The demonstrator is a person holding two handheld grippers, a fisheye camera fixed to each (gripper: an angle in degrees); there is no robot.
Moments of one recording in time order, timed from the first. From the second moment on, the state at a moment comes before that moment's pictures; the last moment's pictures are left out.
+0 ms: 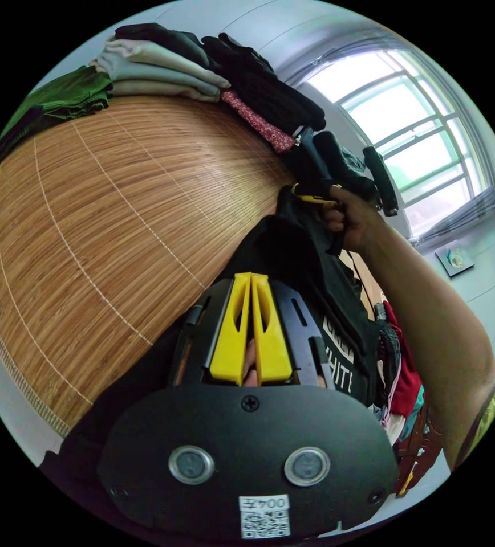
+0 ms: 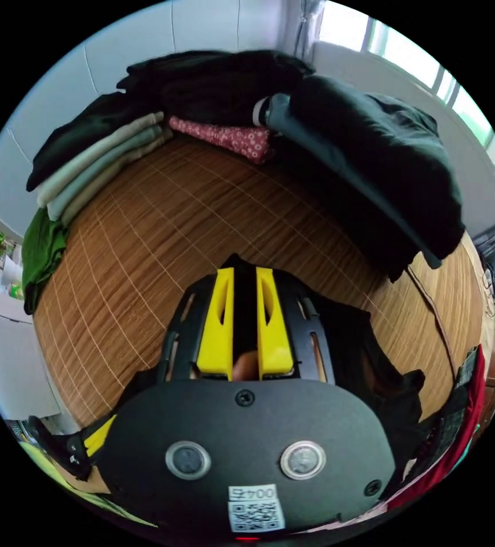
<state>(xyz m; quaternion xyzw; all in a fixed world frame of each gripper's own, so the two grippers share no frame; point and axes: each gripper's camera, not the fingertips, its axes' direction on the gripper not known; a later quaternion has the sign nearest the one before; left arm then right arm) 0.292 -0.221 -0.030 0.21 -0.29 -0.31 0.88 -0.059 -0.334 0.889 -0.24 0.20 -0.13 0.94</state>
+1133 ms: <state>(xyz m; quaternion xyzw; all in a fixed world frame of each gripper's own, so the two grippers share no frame) 0.214 -0.219 -0.048 0.22 -0.25 -0.33 0.89 0.247 -0.056 0.394 -0.16 0.42 -0.03 0.89</state>
